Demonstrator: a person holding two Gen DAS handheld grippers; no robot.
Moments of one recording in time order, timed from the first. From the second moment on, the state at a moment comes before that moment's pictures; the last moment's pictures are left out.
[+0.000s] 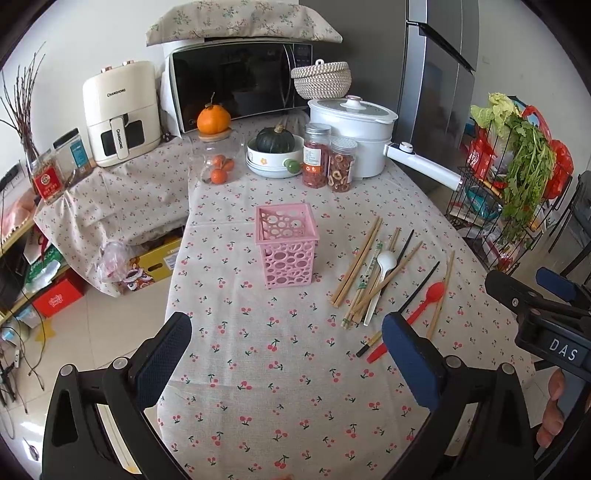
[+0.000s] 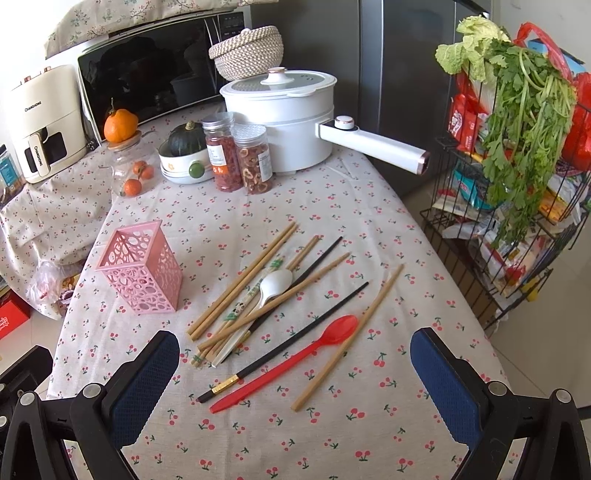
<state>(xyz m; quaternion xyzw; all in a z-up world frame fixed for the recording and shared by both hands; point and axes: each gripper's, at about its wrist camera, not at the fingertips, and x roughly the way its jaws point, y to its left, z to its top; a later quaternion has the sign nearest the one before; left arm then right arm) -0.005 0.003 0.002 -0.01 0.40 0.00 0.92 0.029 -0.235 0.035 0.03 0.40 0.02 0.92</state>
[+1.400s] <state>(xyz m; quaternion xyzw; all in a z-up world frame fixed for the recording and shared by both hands) -0.006 -0.001 0.001 0.00 0.40 0.00 0.92 0.025 -0.233 0.036 0.04 0.40 0.03 0.92</state>
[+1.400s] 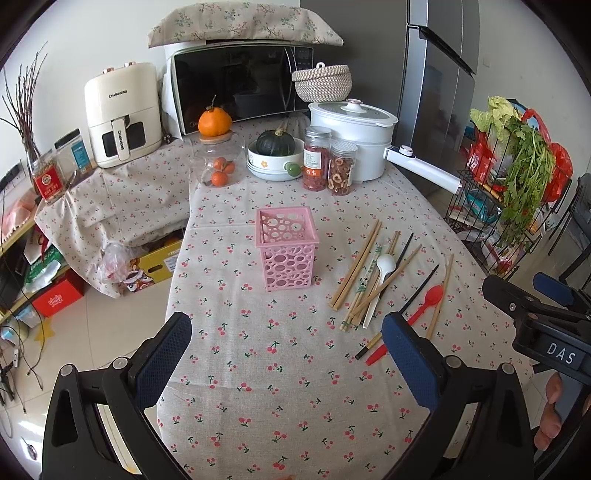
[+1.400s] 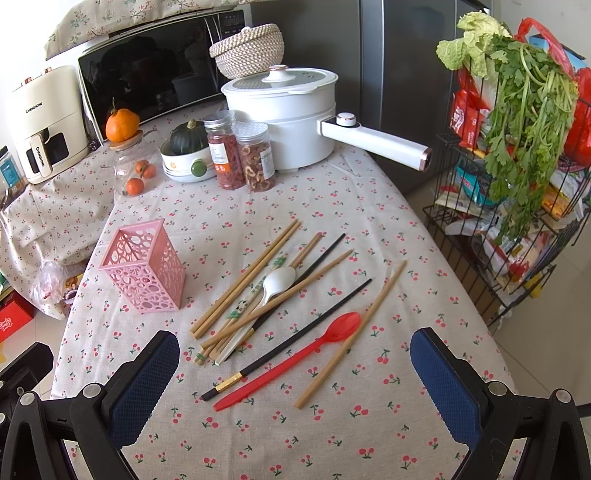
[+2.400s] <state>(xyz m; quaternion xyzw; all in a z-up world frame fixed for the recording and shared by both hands) 0.054 -0.032 -0.004 0.05 0.44 -0.04 0.90 0.087 -0.301 0.036 0.11 0.48 0.02 0.87</state>
